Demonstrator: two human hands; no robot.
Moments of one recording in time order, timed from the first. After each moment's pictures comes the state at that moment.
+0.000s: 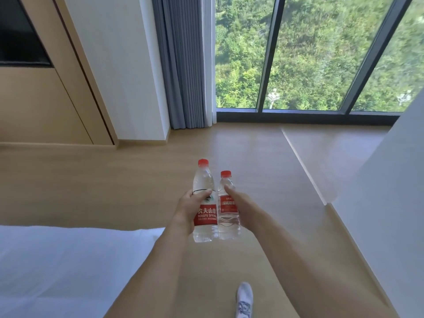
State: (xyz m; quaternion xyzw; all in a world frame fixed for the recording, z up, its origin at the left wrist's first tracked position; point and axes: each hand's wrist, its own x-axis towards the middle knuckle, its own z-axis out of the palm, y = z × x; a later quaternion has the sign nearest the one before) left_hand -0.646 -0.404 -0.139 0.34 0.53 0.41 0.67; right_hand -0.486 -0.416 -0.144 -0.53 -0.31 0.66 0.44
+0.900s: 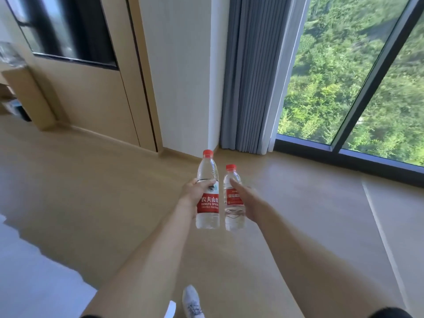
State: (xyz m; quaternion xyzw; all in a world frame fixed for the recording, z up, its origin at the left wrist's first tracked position) left_hand -0.638 0.059 -0.128 0.24 0.57 0.53 0.58; right_hand -0.470 0.102 -0.137 -0.54 -0.40 0.67 0.31
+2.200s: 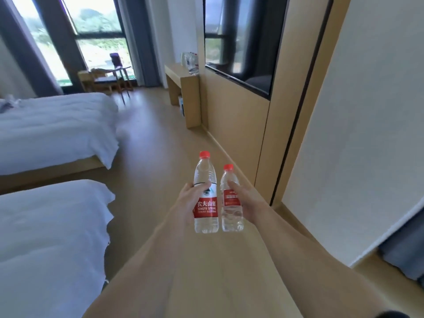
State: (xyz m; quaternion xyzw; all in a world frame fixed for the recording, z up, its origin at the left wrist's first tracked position) left_hand -1.207 0.452 -0.111 0.00 0.63 0.70 0.33; right_hand -1.113 0.599 -0.110 -0.33 -0.59 0.74 0.06
